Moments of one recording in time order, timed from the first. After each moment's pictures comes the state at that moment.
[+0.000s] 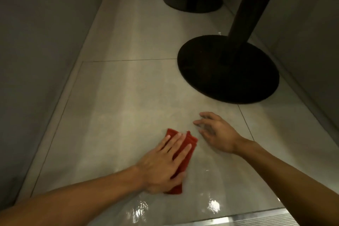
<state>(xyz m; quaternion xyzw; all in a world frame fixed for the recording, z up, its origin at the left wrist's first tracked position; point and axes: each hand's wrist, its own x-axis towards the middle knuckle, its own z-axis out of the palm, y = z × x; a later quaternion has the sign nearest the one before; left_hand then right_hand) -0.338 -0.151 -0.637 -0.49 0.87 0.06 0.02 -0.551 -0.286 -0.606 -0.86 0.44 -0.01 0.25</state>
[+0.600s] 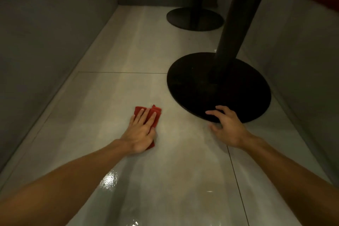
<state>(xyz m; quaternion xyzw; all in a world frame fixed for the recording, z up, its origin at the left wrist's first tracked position) -0.338 -0.263 -0.629 -0.75 0.64 0.17 -0.01 -0.627 -0.380 -0.589 -0.84 0.49 -0.04 0.21</state>
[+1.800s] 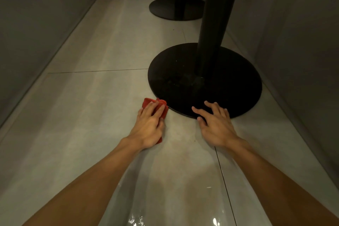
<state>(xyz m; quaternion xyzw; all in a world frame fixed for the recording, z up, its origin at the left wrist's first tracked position) -0.401 -0.329 -0.640 -0.71 0.67 0.16 -0.12 -0.632 -0.395 -0.621 -0.82 0.53 -0.07 0.20</state>
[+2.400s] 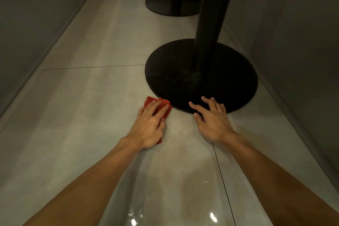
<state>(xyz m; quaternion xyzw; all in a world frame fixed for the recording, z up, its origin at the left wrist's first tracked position) -0.408 -0.320 -0.642 -0.69 0.70 0.15 -0.11 -0.632 -0.393 -0.623 -0.83 0.53 -0.06 0.19</state>
